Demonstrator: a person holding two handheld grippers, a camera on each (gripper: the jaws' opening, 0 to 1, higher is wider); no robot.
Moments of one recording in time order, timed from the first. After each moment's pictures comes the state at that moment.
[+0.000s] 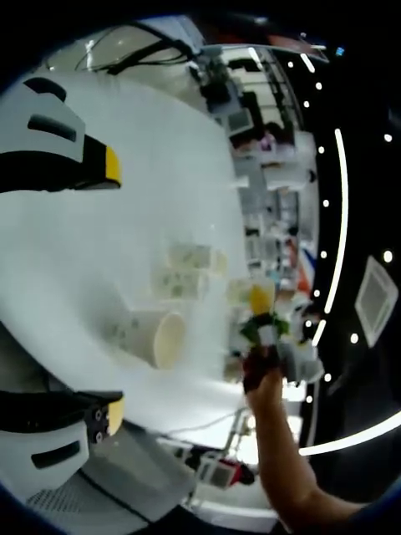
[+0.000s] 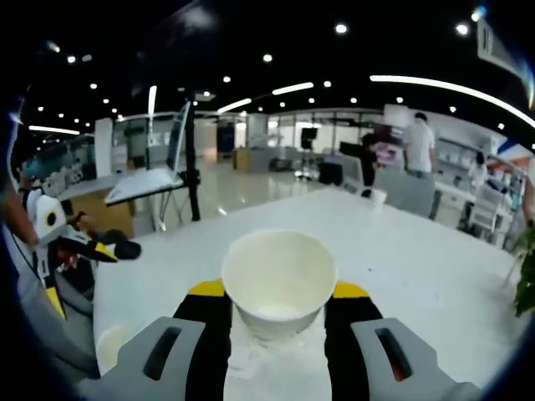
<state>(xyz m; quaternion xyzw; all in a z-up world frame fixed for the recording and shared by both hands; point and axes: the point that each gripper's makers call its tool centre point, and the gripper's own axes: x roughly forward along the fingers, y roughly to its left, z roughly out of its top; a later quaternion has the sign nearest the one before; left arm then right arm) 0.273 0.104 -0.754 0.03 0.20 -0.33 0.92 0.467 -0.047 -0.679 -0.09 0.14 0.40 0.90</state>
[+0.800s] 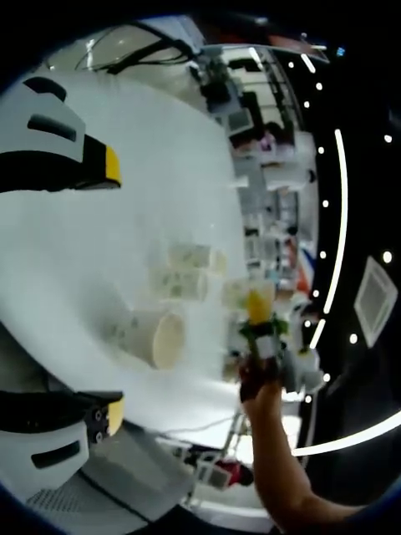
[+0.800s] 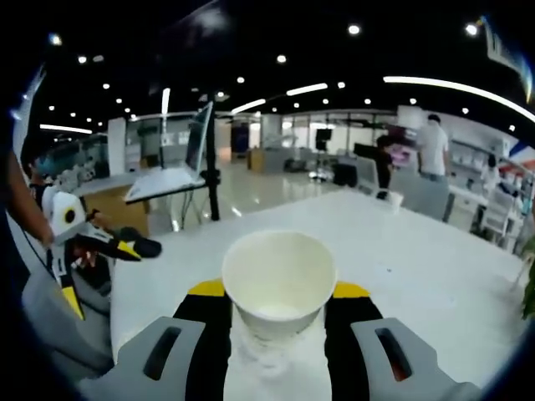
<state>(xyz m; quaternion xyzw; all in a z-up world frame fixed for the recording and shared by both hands) 0.273 0.104 -0.753 0.03 0.19 -0.33 0.92 0.432 -0.026 -0.677 -0.09 0.14 0.44 0.88</state>
